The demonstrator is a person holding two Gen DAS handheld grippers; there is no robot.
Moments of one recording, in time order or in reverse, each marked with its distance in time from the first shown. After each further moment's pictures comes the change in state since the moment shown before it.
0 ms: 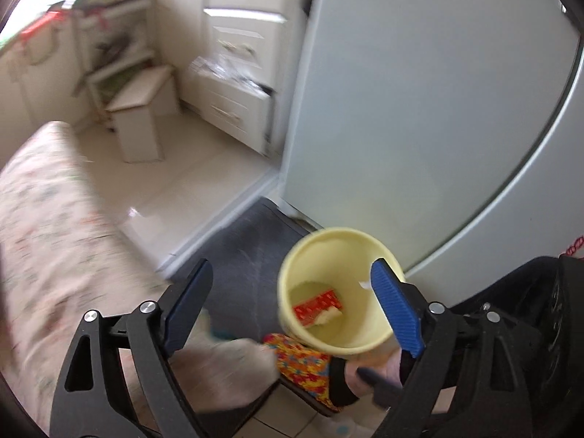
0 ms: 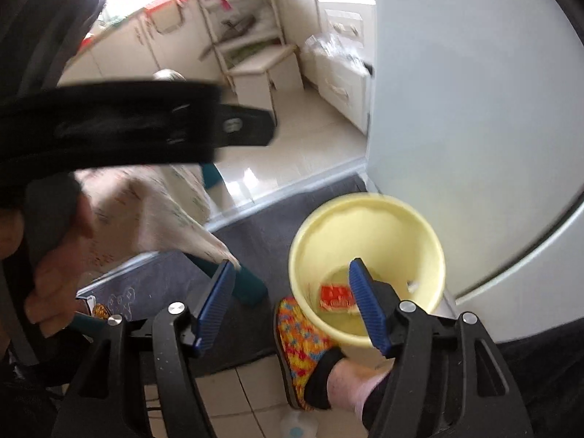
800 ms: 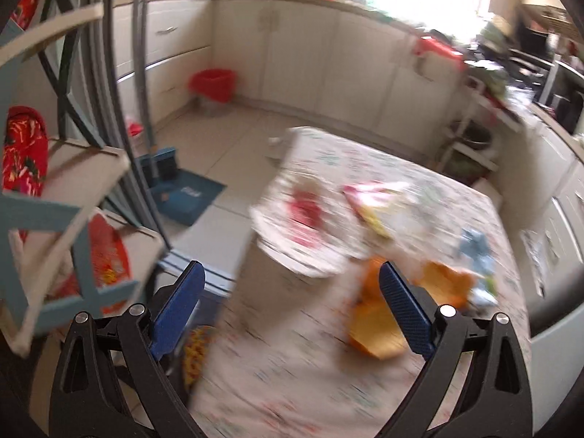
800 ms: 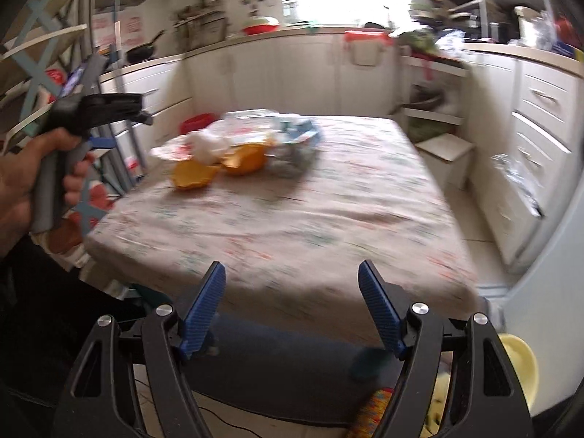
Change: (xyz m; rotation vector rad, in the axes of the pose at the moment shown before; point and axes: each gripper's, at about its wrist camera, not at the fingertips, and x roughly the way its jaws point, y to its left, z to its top) left arm -0.275 0.404 -0.179 -0.928 -0.218 0.777; right arm -0.005 0.231 0.000 -0.484 -0.130 0.431
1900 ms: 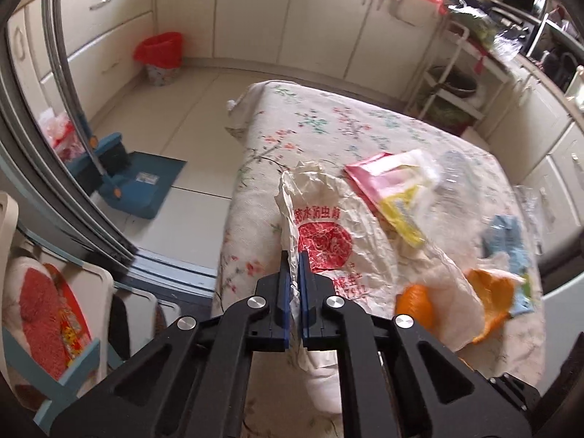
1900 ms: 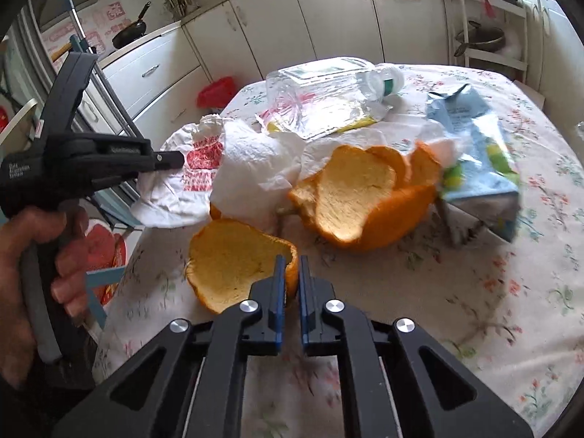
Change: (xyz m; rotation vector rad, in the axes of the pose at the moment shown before) left arm 0.099 -0.007 0.032 0.142 0.201 -0.173; right arm 0.159 0.063 0.079 0.159 0.211 0.123
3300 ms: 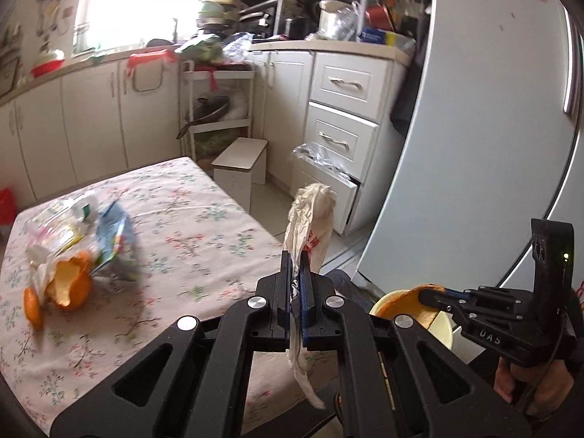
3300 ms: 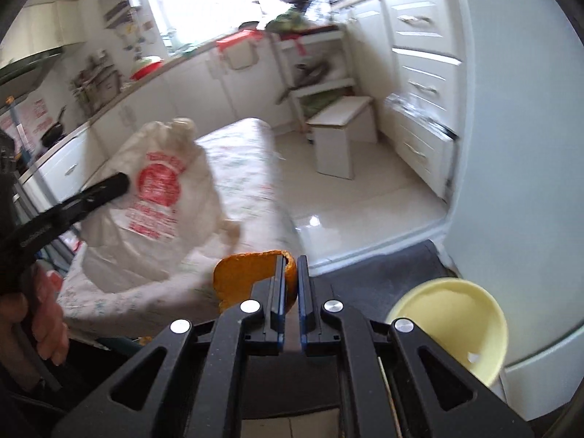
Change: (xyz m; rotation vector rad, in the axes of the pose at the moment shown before) left arm -0.129 -0.339 -0.218 0.607 -0.277 -0.486; right arm -0.239 -0.234 -0.139 0.304 -0.264 -0.340
